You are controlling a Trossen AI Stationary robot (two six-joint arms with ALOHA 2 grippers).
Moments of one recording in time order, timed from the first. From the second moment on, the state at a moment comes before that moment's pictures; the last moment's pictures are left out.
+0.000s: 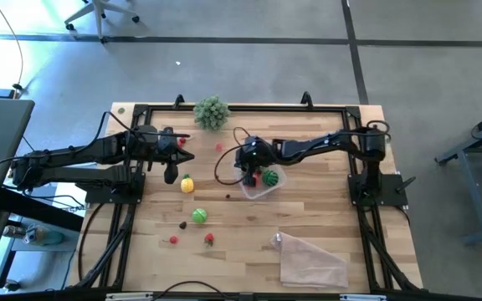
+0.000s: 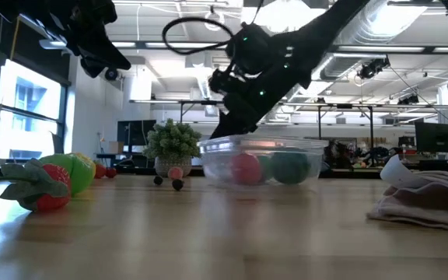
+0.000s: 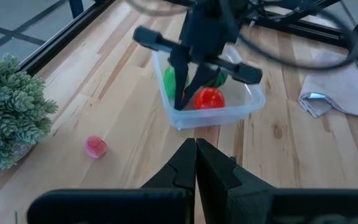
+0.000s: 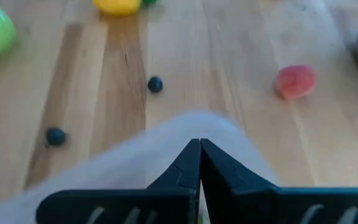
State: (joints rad) left arm 0.37 0.71 0.59 -0.42 0.09 -0.11; right arm -0.16 1.94 1.16 0.03 -0.06 -0.13
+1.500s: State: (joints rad) left arm 0.37 0.71 0.59 -0.42 0.09 -0.11; right arm 0.02 0.86 0.81 -0.52 0.20 0.19
